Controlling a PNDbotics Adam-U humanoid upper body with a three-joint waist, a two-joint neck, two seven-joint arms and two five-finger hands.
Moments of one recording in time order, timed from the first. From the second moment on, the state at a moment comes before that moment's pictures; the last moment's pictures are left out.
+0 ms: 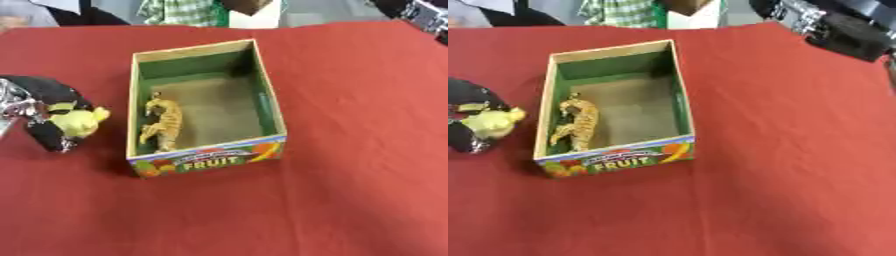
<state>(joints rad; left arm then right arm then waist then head) -0.79 0.71 -0.30 -1.43 -1.06 -0.09 -0.91 -0.72 -0.56 0.01 -1.90 0.31 0.06 0.59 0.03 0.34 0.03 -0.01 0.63</state>
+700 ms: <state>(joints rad) -0.82 0.72 -0.23 -1.65 -1.13 0.07 -0.85 -0.71 -0.56 0.00 -1.89 0.31 0.07 0.58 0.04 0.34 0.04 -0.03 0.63</state>
